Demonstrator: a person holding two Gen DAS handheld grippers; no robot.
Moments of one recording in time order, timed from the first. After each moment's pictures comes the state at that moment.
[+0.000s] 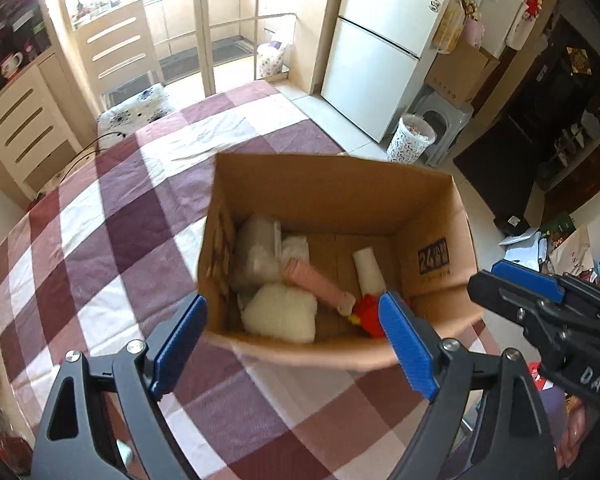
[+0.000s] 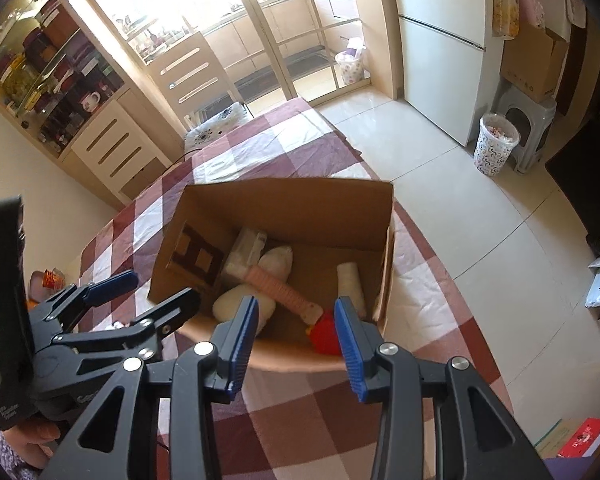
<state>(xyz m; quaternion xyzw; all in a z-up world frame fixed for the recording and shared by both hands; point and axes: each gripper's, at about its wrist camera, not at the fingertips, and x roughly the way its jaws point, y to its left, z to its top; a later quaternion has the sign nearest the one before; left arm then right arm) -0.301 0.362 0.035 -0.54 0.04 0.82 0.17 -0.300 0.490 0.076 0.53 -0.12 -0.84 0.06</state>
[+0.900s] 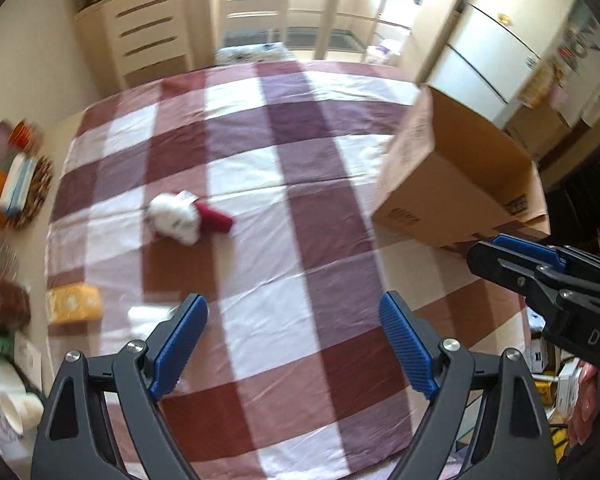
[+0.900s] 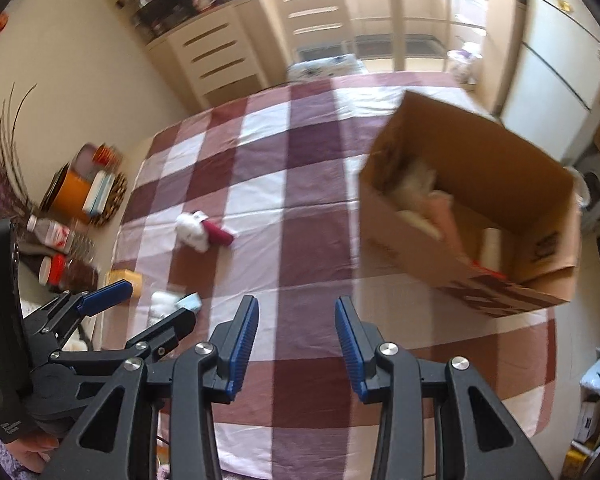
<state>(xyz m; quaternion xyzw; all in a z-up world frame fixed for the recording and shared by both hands) -0.158 0.169 0.017 -0.56 -0.07 0.82 0.01 -0.226 0.314 0.070 0.56 0.00 -0.80 0.22</state>
